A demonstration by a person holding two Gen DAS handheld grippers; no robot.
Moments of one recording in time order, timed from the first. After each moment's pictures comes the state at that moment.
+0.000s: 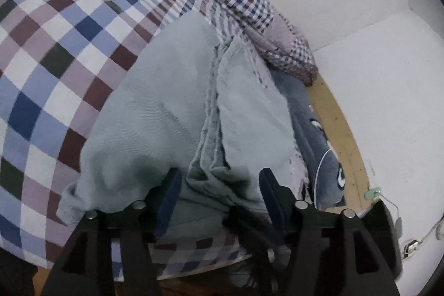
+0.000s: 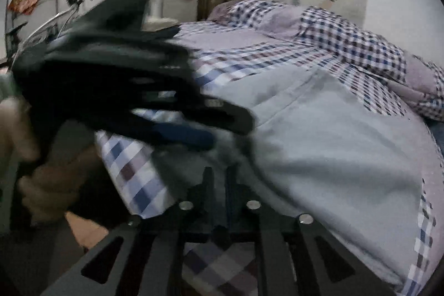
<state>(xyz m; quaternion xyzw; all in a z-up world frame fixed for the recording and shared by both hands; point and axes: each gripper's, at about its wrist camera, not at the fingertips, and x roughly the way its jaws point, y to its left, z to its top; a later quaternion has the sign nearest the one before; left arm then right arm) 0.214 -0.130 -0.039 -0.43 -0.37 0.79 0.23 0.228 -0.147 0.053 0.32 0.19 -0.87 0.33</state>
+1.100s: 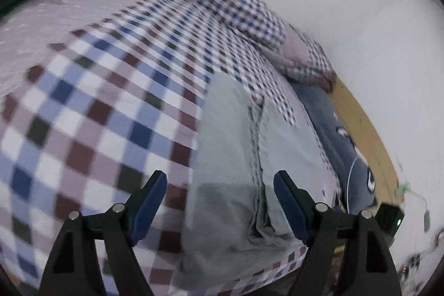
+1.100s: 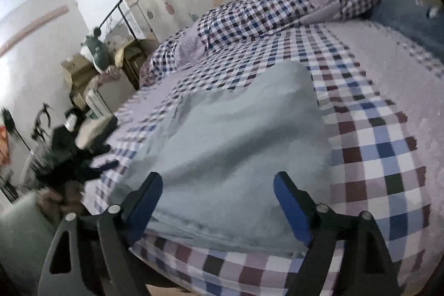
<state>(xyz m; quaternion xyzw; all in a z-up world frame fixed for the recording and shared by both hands) 0.177 -0.186 -0.010 -0.41 -0.29 0.84 0.20 0.186 0.055 0.084 0.34 -0.16 -0.90 0.23</state>
